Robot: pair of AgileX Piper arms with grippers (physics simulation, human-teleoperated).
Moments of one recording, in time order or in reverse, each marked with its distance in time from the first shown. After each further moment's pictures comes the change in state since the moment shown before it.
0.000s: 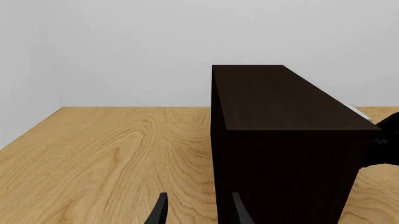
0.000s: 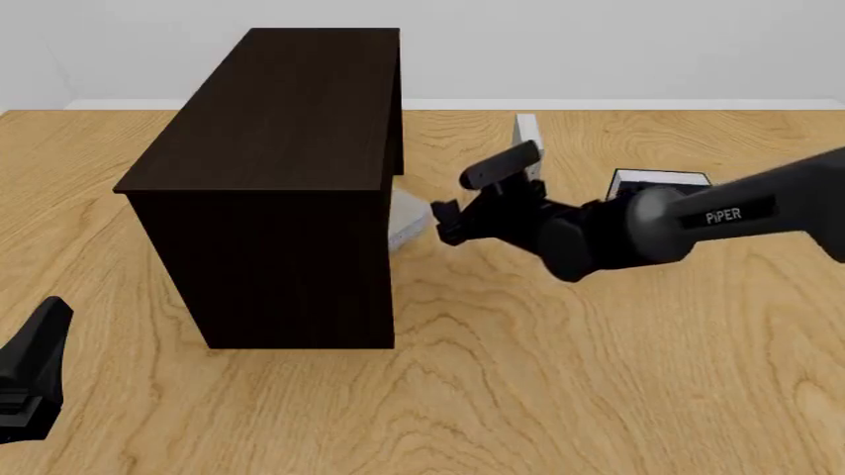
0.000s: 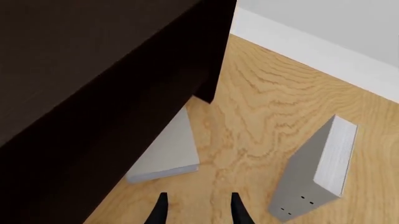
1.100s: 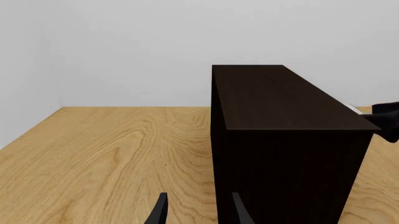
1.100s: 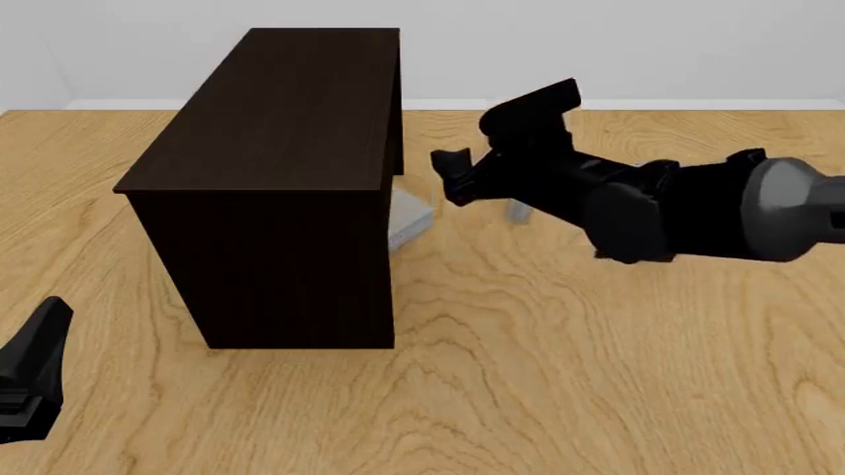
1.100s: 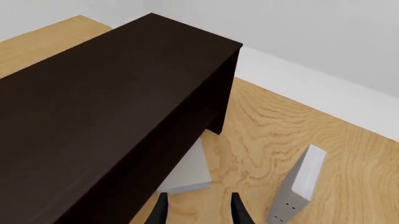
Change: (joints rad) left arm 0.000 0.000 0.000 0.000 0.000; right arm 0.050 -0.307 0.083 0.090 0.041
